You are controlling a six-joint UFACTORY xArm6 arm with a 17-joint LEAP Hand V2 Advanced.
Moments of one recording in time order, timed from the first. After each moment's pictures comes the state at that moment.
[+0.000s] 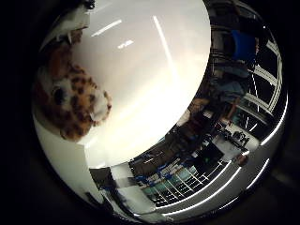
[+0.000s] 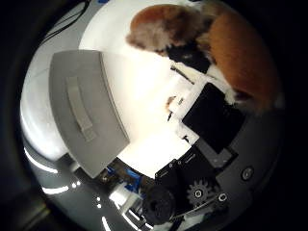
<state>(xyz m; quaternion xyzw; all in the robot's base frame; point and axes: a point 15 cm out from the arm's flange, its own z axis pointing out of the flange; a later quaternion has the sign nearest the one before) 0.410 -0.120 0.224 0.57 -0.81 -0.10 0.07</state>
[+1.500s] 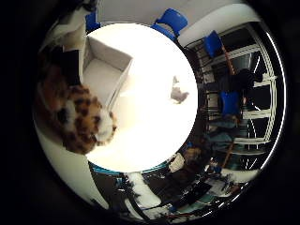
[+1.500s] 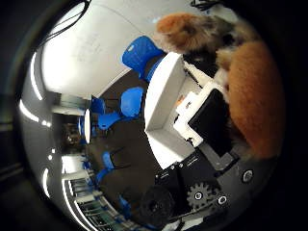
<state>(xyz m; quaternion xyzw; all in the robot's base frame) 0.509 0.196 0.421 0.78 -0.62 0.04 -0.10</state>
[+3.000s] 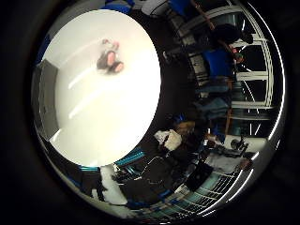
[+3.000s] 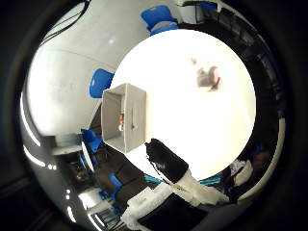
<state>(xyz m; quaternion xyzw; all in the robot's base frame) 0.450 -0.229 0.393 0.60 -0.80 0.03 0.00</state>
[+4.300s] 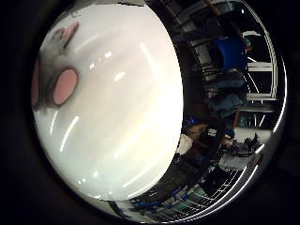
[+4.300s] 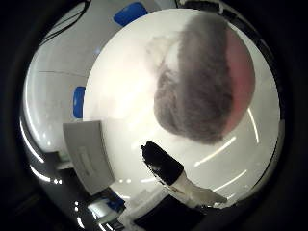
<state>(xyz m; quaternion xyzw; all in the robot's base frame) 0.561 -0.286 0.212 0.58 -0.82 0.04 -0.02</state>
